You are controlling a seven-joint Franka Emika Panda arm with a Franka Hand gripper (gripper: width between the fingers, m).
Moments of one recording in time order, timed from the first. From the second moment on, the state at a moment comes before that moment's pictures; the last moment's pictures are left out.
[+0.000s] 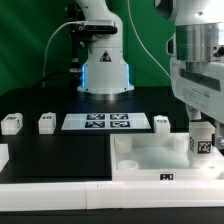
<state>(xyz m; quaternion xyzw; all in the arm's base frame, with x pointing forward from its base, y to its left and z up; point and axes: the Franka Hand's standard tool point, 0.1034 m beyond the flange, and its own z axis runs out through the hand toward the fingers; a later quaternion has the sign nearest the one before) 0.604 0.127 0.071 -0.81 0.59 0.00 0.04</state>
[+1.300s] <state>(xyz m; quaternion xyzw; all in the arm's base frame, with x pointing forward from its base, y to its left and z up) 0.602 0.117 0.071 -1.00 -0.01 -0.01 0.02</state>
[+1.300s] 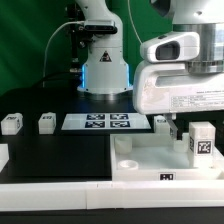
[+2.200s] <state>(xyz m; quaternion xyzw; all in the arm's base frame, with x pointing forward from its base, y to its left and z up) 0.602 0.114 0.071 -0.99 0.15 -0.01 0.02</state>
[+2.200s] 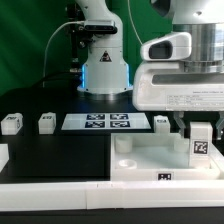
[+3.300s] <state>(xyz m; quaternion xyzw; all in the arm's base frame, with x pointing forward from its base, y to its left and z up) 0.596 0.084 0.072 -0.92 0.39 0.00 -0.02</state>
